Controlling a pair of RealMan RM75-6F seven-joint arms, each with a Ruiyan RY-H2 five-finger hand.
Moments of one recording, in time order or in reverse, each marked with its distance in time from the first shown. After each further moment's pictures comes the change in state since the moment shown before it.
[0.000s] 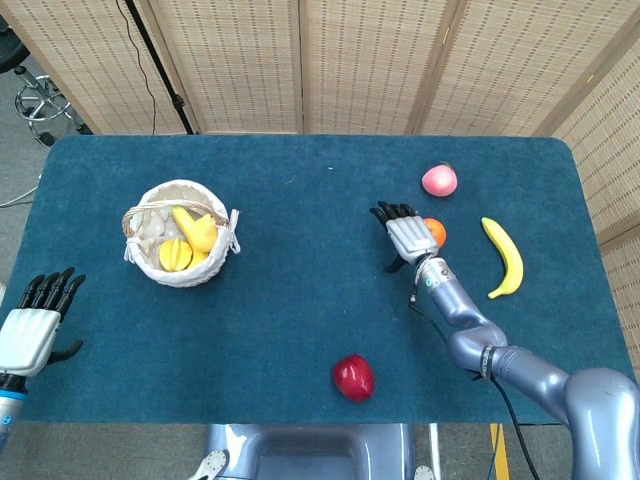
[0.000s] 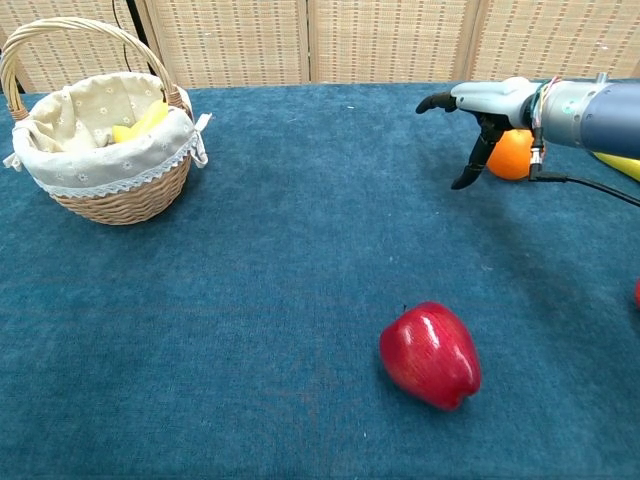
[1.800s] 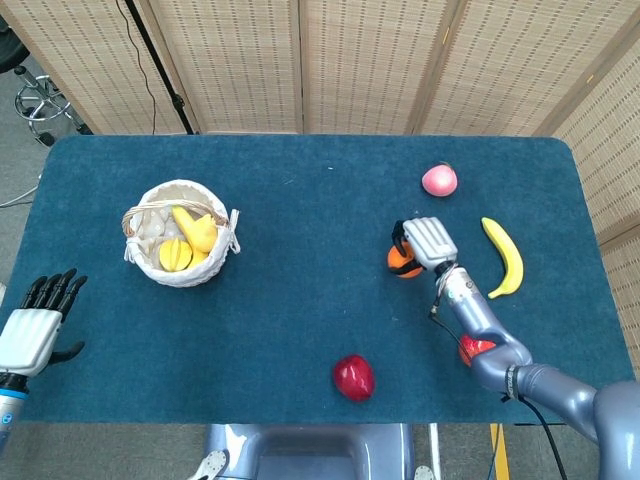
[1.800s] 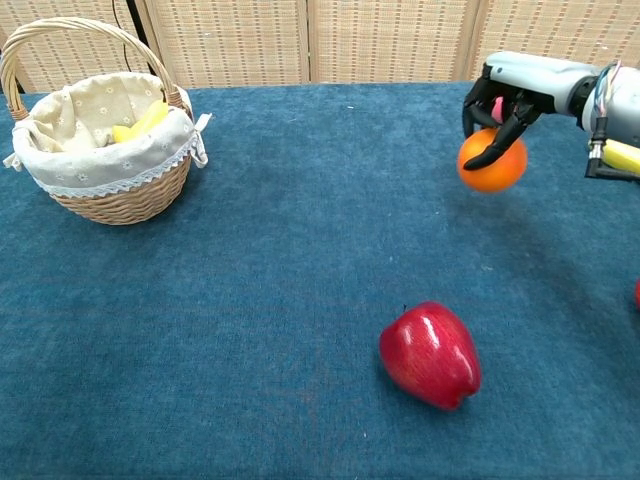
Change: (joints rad) left arm -0.010 0.003 0.009 -0.001 -0.005 -0.018 -0.021; right arm -0.114 0.097 -0.069 -0.166 -0.187 0.256 0.245
